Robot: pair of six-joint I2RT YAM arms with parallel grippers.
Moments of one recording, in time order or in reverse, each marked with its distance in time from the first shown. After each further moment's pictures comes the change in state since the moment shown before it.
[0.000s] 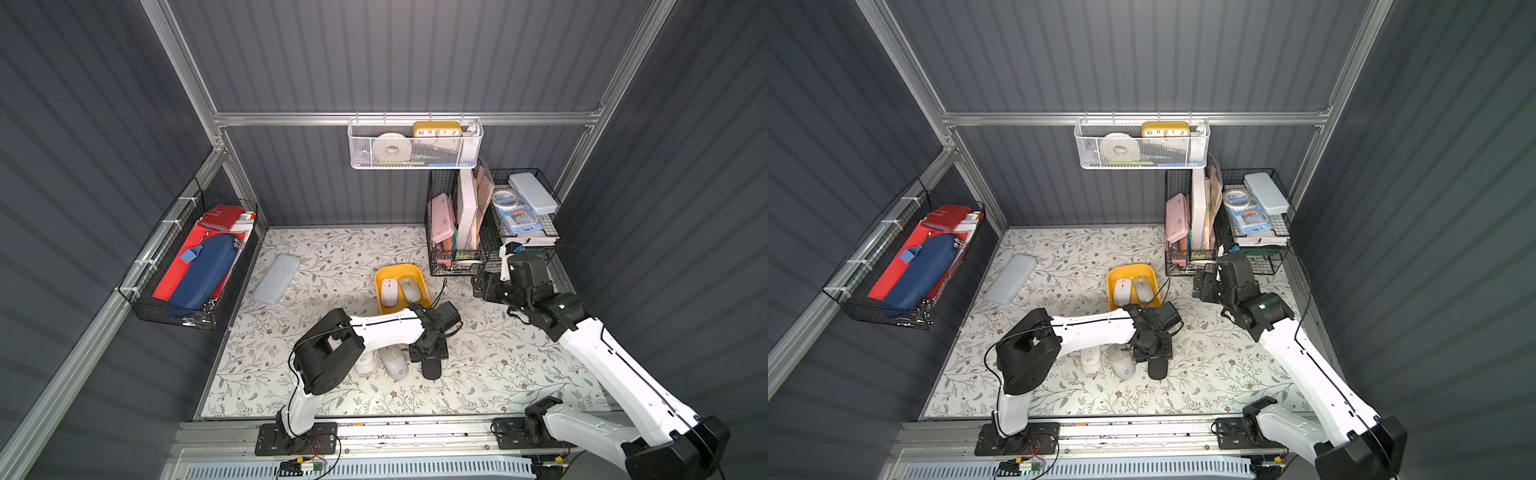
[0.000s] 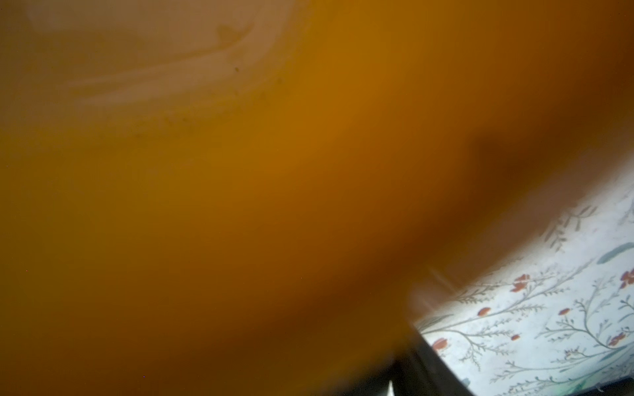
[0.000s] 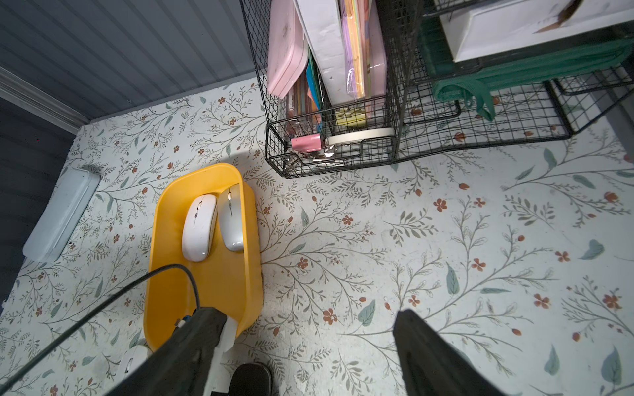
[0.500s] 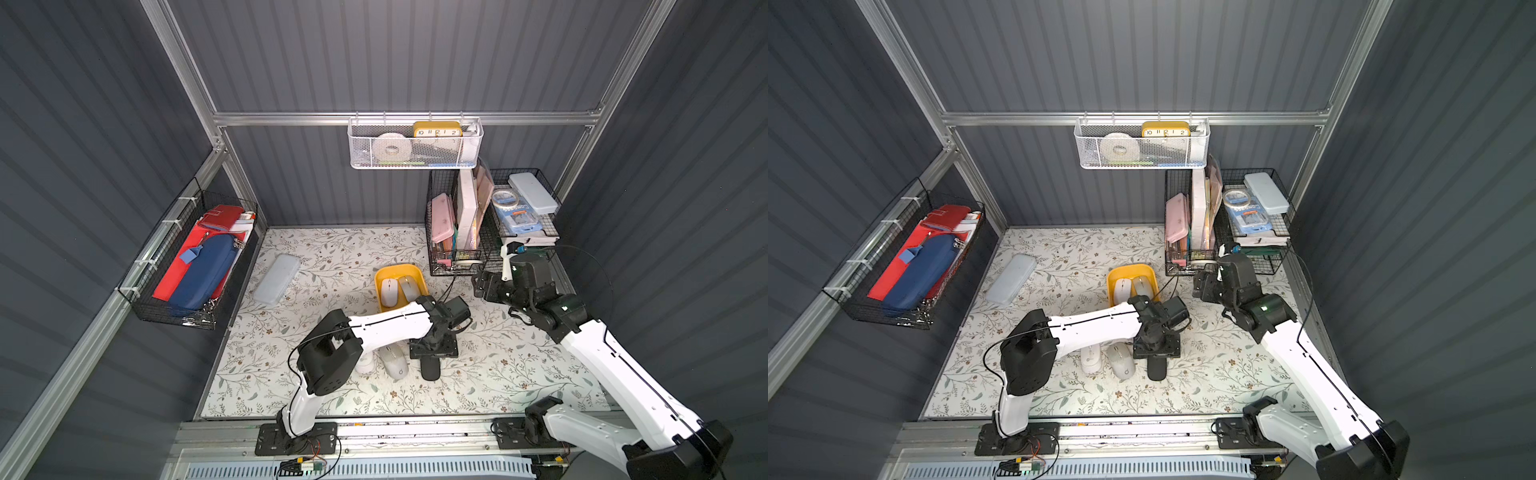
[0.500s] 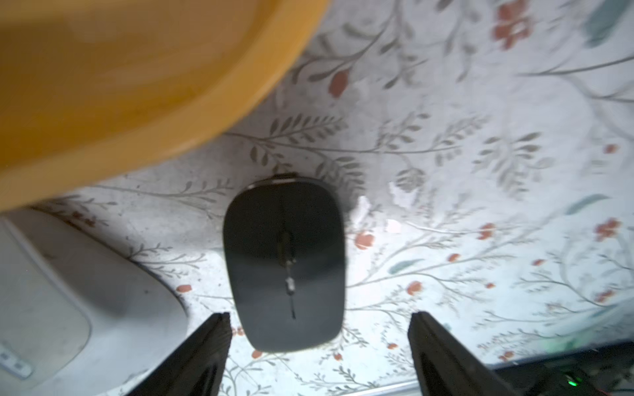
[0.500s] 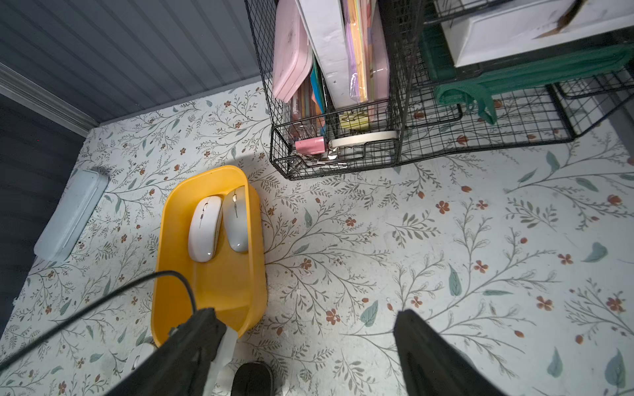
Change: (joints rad) left arm -0.027 0.017 0.264 -0.256 -0.042 0.034; right arm -0.002 -0.020 0.000 0.000 -0.008 -0.001
